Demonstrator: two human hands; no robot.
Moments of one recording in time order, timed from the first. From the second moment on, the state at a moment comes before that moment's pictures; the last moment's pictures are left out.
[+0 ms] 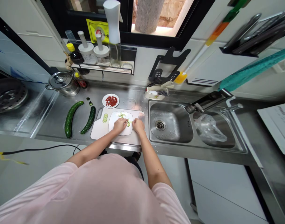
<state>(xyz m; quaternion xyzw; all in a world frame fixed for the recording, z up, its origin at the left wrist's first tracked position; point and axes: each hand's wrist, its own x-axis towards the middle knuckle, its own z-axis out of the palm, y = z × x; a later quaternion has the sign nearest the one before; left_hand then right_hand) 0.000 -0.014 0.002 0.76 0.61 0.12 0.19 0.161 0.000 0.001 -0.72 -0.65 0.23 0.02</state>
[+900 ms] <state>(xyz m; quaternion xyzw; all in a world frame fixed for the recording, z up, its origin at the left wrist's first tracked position) -0.005 -0.021 -0.009 0.80 0.56 0.14 0.17 0.163 -0.005 0.005 -0.73 -0.64 0.25 0.04</state>
